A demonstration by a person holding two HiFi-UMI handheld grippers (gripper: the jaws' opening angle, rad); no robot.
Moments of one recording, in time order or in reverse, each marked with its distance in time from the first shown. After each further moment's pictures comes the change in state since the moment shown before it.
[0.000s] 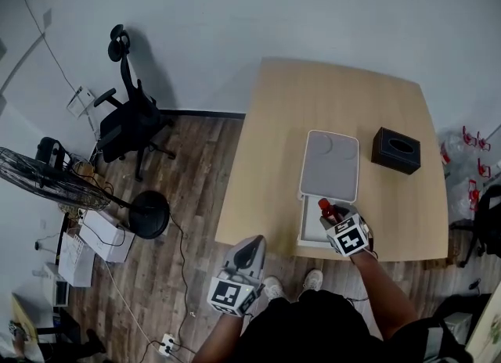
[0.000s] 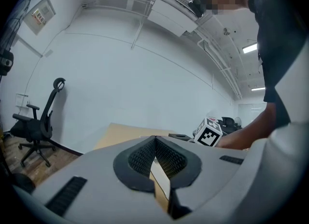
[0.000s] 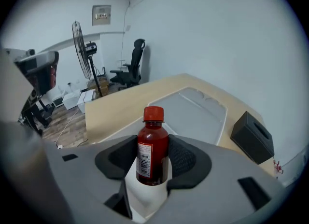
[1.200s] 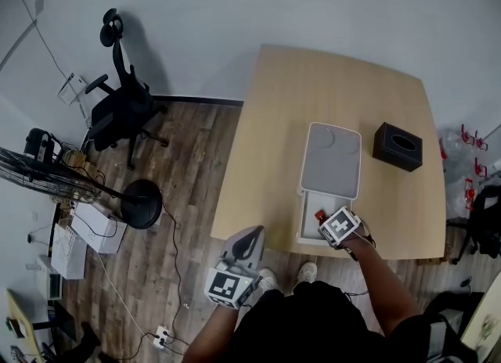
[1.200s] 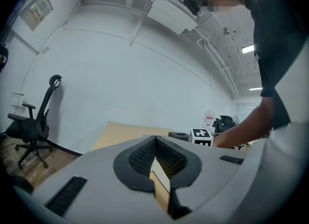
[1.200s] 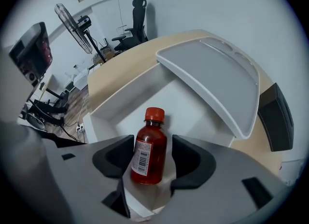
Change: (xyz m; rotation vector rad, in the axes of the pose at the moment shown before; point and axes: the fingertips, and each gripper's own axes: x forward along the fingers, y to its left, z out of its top) left arm 0.021 0.016 -0.003 0.007 0.018 -0.034; right arm 0.040 0.018 -0.071 0.014 0.446 0.173
